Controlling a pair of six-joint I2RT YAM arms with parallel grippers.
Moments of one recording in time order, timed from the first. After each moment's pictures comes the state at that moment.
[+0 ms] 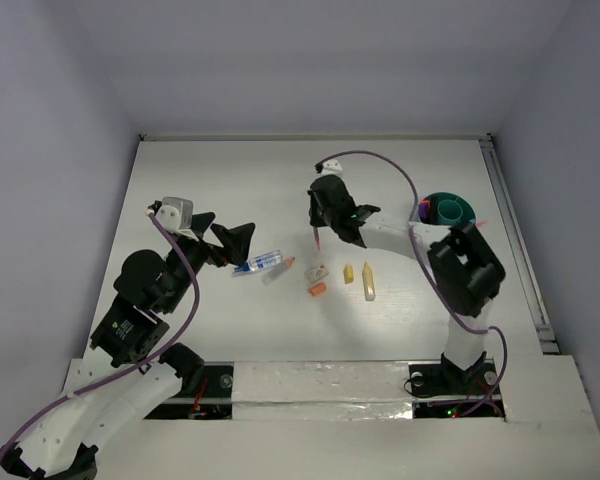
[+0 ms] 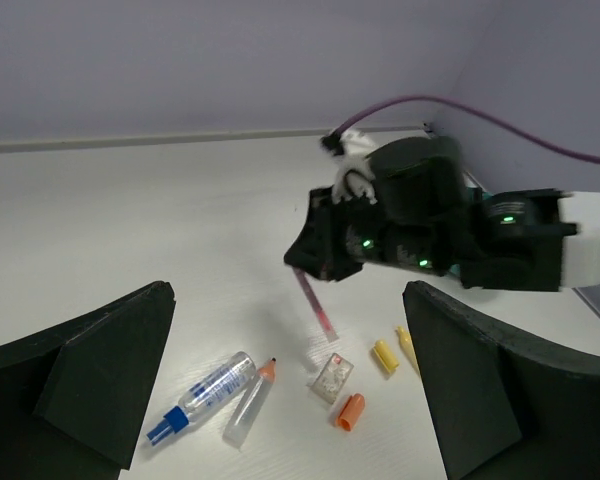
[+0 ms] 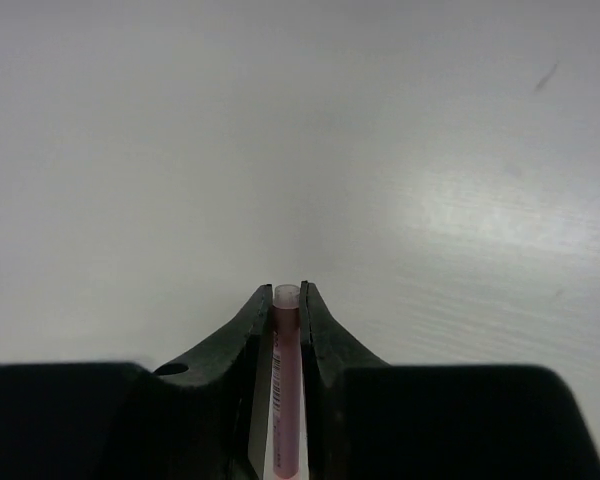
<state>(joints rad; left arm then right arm) -0.61 0.53 0.80 -0.24 -0.15 -0.27 0.72 1.94 1.33 -0.03 0.30 0.43</state>
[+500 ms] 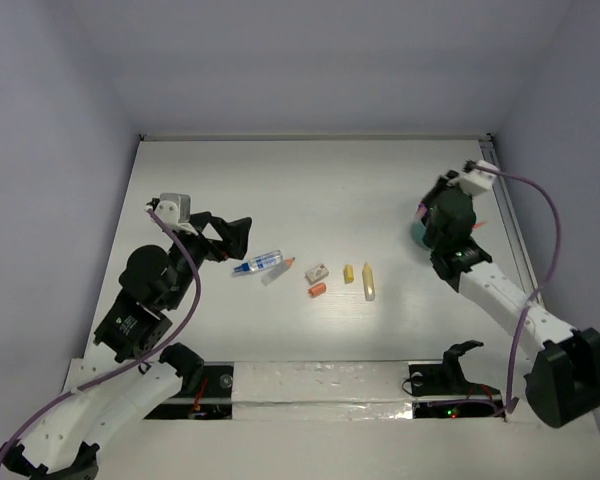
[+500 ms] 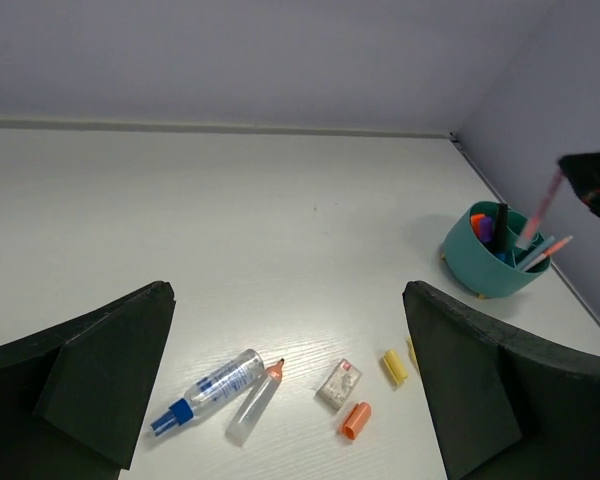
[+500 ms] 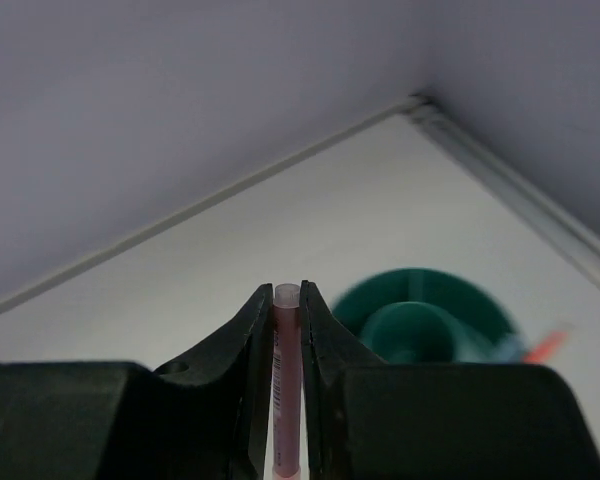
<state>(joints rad) -0.60 0.55 0.80 -0.24 -0.22 -0.31 0.42 1.15 0.77 0.37 0.73 0.28</state>
